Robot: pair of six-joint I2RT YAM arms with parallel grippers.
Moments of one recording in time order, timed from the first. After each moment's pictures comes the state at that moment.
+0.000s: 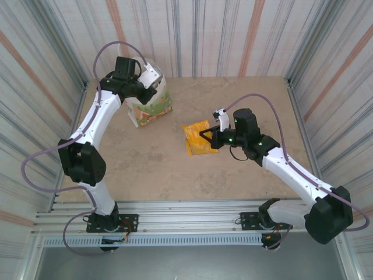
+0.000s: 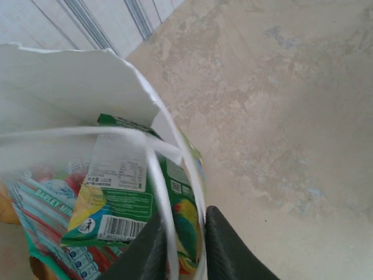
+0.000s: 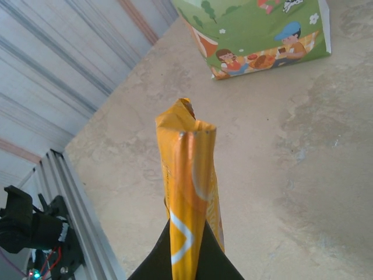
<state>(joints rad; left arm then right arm) -0.25 1.79 1.80 -0.79 0.30 0.57 0.54 1.16 0.88 -0.21 -0.49 0.31</state>
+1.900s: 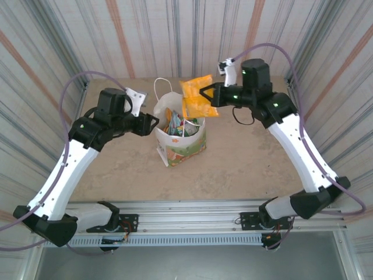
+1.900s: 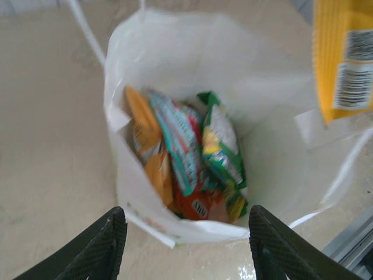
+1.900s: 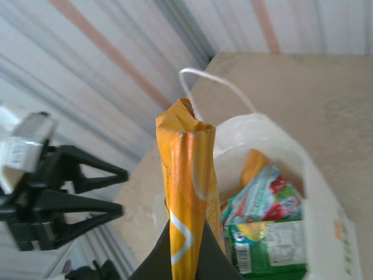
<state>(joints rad) -0.44 1.18 1.40 -0.93 0.20 -0.12 0.52 1.45 1.74 -0.73 -0.47 0.42</state>
